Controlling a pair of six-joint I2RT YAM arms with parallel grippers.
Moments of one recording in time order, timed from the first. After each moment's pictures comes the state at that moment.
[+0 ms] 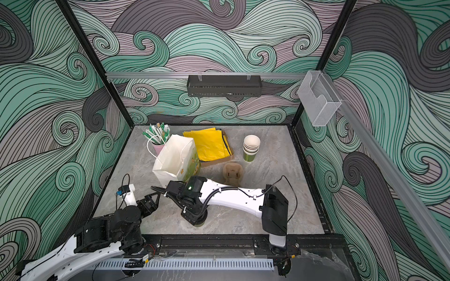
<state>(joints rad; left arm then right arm) -1.08 0.17 0.48 -0.97 -0.70 -1.22 1.29 1.83 1.63 -1.28 -0.01 0.26</state>
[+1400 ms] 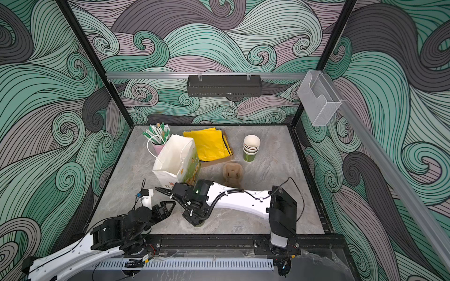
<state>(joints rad) -1.08 0.18 0.25 -0.71 -0.35 -1.29 1.29 1.73 1.45 -1.08 -0.02 0.26</state>
